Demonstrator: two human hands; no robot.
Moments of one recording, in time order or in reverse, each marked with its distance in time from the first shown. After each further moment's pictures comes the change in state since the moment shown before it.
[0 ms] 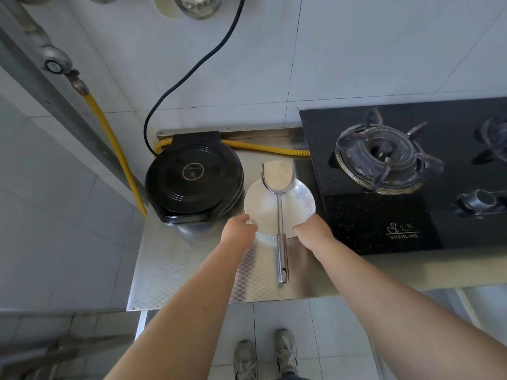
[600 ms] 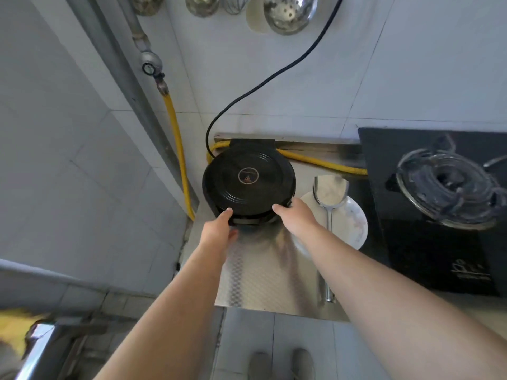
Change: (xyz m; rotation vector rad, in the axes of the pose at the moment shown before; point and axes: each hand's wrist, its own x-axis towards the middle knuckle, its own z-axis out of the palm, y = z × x) left_hand 0.014 -0.036 -0.127 -0.691 0.267 -0.248; right_hand -0.016 -0.117 0.076 0.100 -0.136 -0.287
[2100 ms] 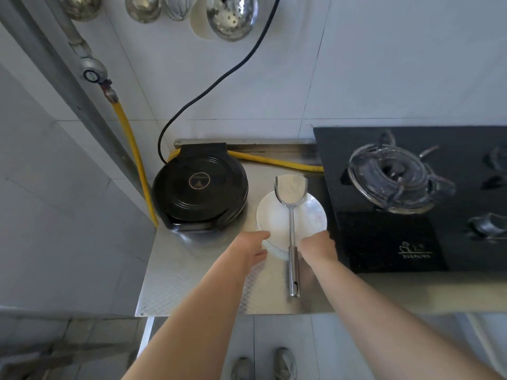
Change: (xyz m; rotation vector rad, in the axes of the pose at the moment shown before) left_hand -0.054 -0.048 0.101 0.265 -0.382 -0.114; right_hand -0.030 0.094 -0.062 -0.081 0.303 0.410
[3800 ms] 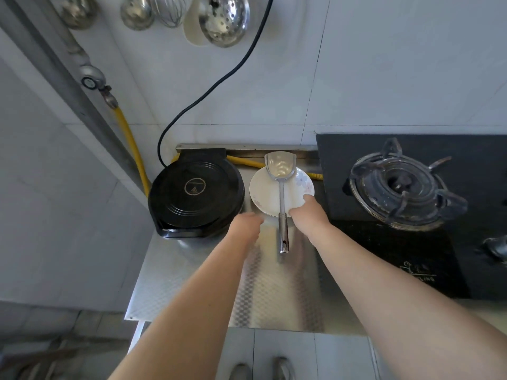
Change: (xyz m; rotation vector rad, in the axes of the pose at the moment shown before) left_hand 0.008 0.043 0.027 -0.012 0.159 0.179; right_hand 0.046 -0.063 -0.037 0.050 -0.174 -0.343
